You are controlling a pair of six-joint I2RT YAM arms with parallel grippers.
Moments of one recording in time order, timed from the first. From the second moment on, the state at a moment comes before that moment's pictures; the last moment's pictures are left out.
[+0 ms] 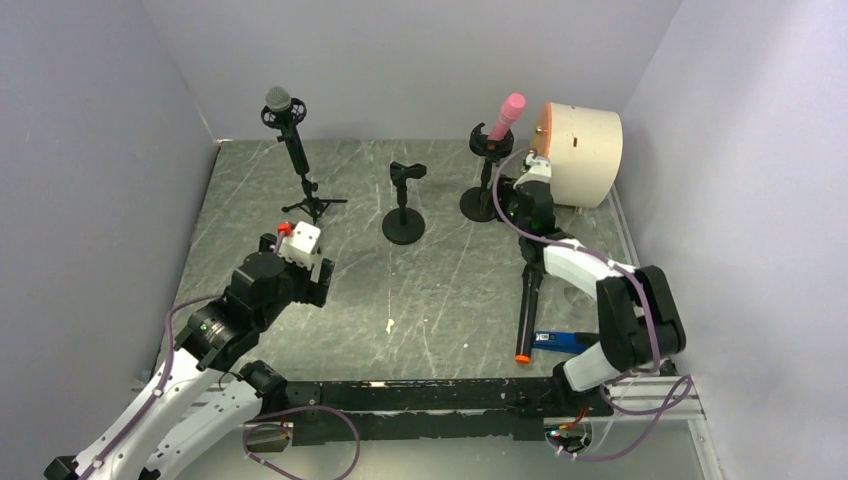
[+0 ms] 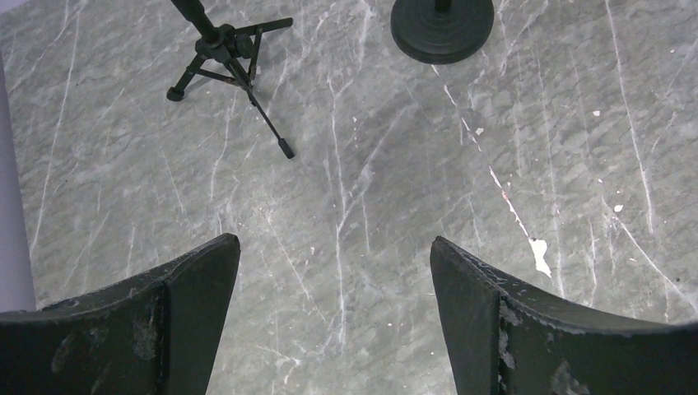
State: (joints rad) left arm -0.61 0.59 0.75 -0.61 -0.28 0.01; right arm 0.28 1.47 0.75 0.39 0.10 0.40
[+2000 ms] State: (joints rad) left arm -0.61 0.63 0.75 -0.62 -0.31 0.01; right arm 0.28 1.74 0.89 0.64 -0.07 0.16
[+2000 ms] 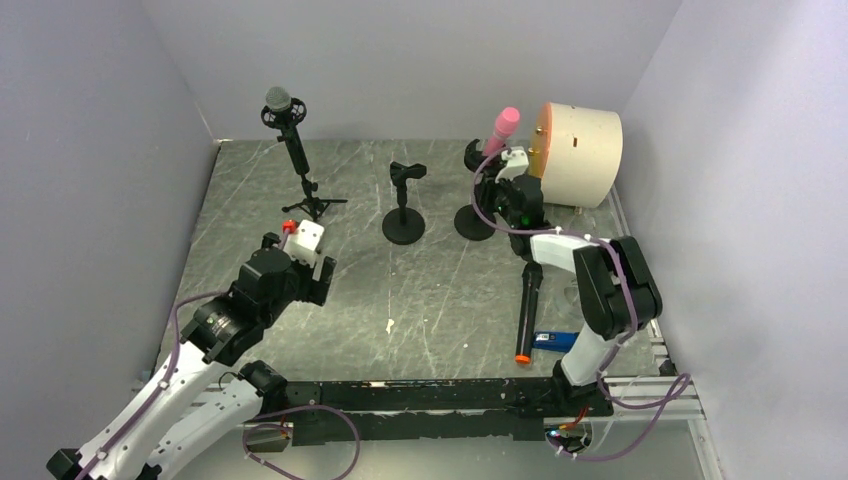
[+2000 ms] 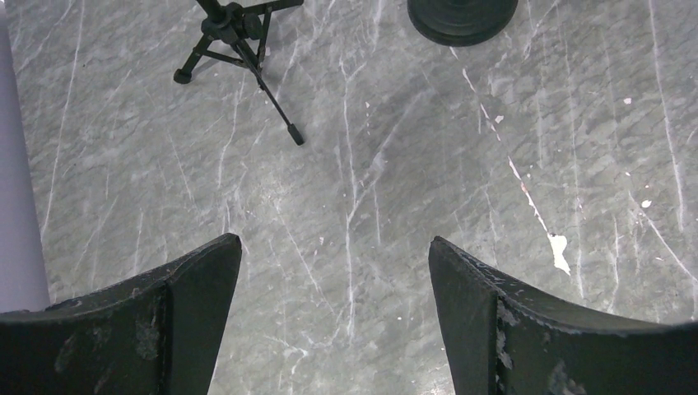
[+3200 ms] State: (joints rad) left arm -0.60 0.63 0.75 -0.62 -0.26 0.01; right arm 0.80 1.25 0.50 0.50 0.11 0.27
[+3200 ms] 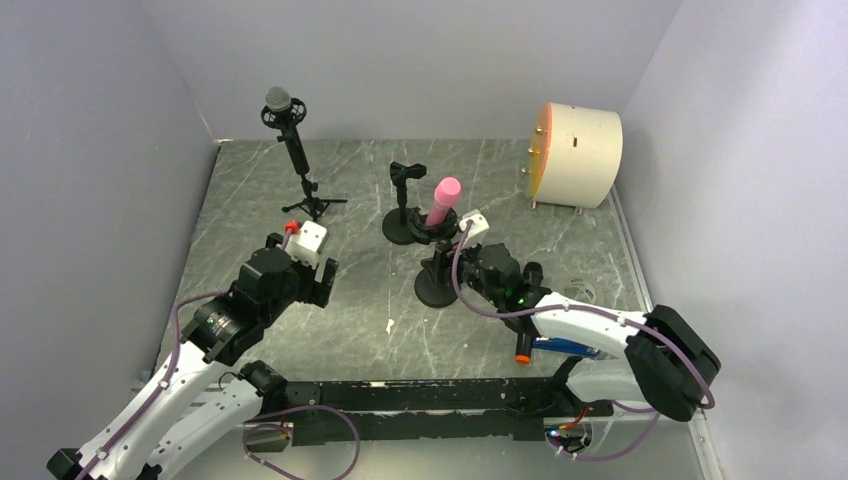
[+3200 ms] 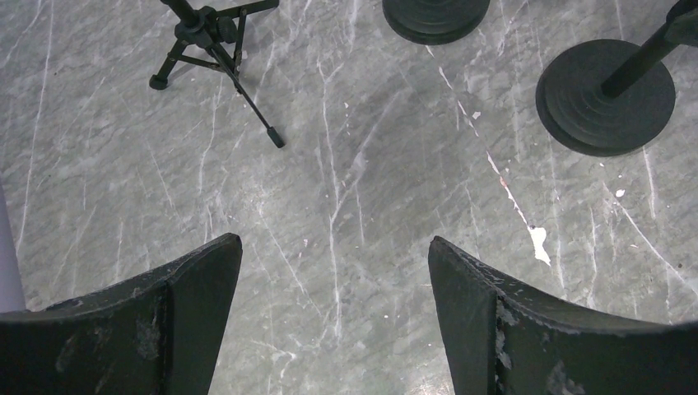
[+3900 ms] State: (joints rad) left arm -0.60 0.63 0.75 -0.61 -0.23 0.01; right arm 0.80 0.84 0.54 0.16 0.28 0.36
